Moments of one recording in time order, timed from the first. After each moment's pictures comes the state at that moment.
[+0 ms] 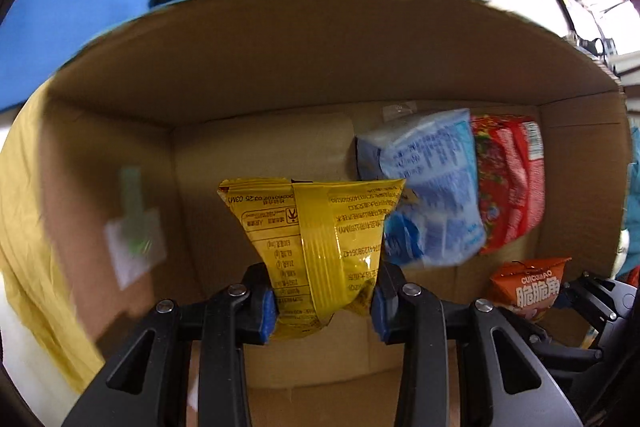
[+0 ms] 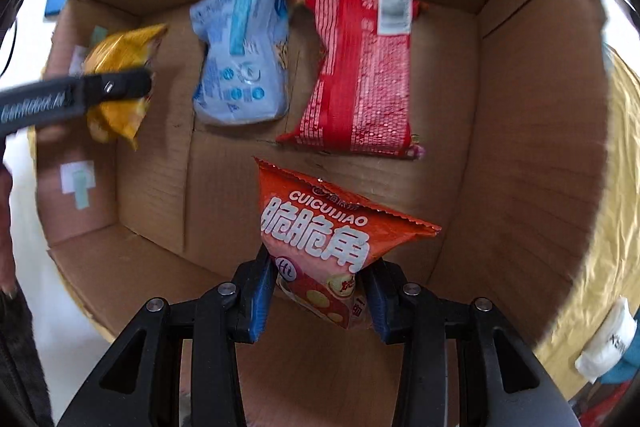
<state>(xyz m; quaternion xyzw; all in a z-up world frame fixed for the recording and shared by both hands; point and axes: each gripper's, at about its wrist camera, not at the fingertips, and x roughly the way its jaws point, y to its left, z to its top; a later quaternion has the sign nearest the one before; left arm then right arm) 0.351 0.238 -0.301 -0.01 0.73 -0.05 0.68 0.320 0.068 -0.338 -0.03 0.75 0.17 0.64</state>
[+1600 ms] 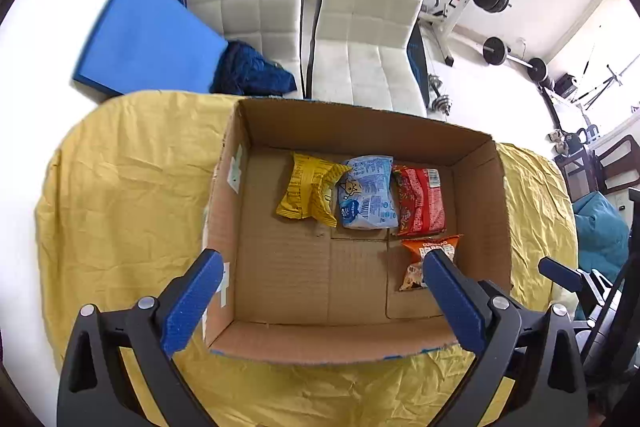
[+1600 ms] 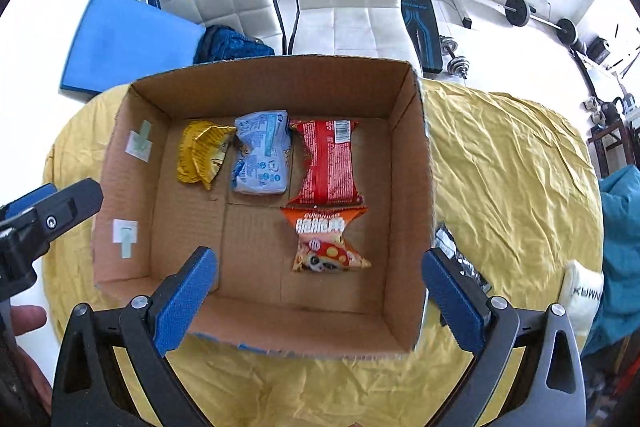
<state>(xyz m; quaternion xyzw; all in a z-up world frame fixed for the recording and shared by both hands) 0.235 0.254 -0.144 -0.08 0.57 0.01 0.82 0.271 0.062 -0.192 -0.02 0.61 0.08 0.79</state>
